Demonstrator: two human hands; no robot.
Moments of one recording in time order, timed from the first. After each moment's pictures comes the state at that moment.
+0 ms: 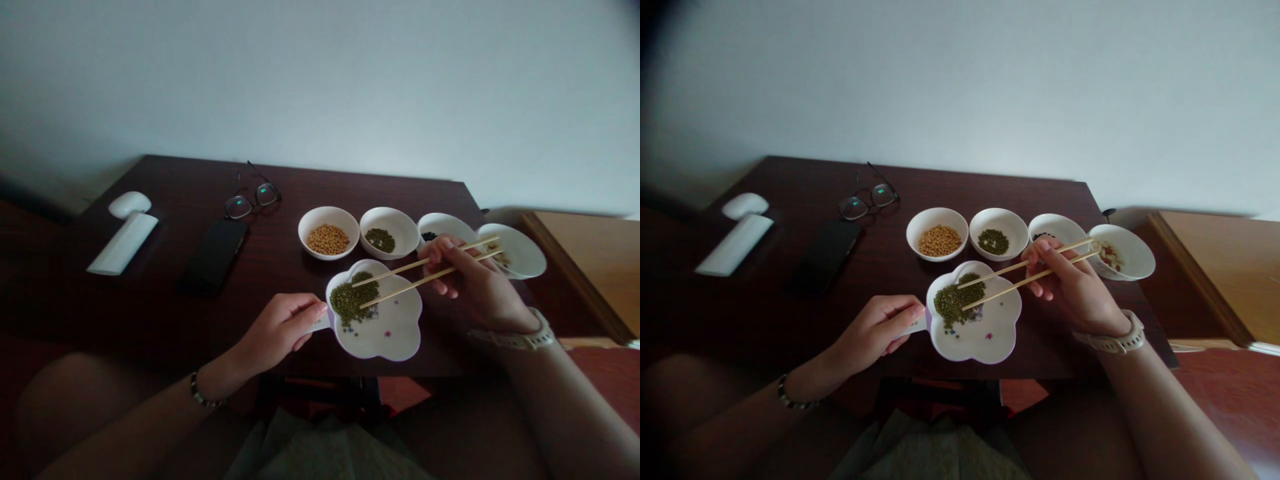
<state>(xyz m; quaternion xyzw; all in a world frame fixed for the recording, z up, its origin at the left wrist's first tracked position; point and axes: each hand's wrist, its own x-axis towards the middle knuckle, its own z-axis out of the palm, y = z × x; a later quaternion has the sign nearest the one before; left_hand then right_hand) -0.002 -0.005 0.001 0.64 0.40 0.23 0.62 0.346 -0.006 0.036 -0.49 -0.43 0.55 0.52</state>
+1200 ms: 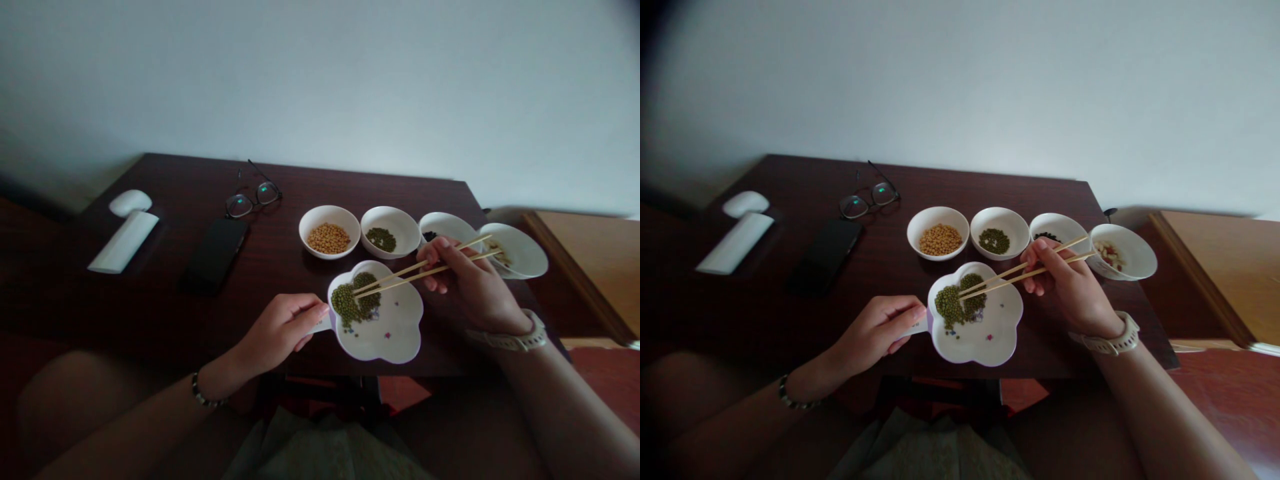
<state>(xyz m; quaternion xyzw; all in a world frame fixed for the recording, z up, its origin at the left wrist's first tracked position) 0.001 -0.008 0.007 0.64 0.41 0.23 0.61 0.350 -0.005 0.023 -0.50 -0.43 0.54 0.52</state>
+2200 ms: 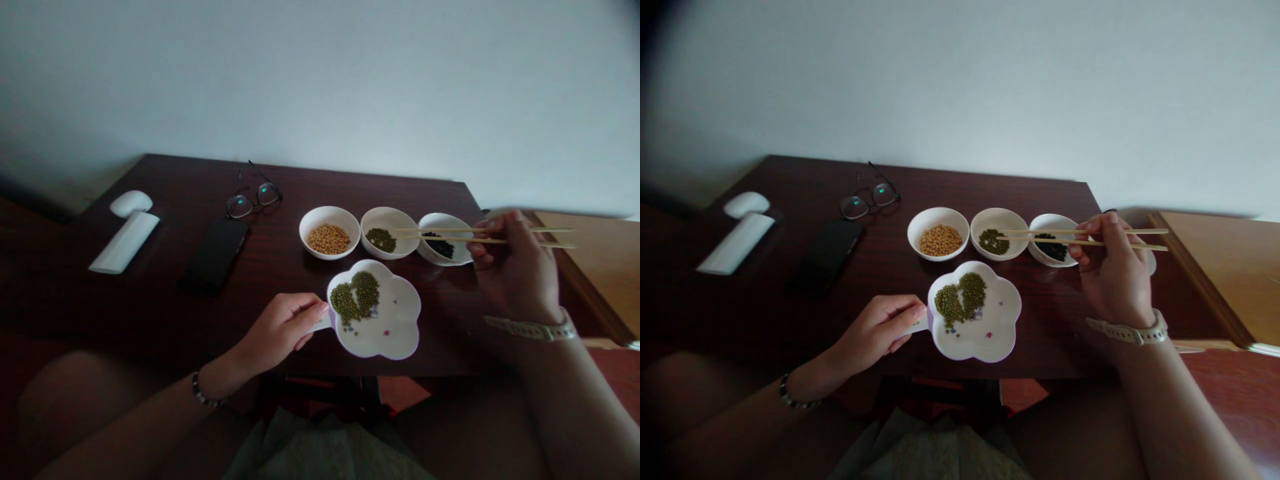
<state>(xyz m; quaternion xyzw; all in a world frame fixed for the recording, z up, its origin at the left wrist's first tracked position) -0.008 -0.009 -0.001 0.64 0.41 0.23 0.60 0.389 0.012 0.025 -0.49 -0.39 0.35 0.70</state>
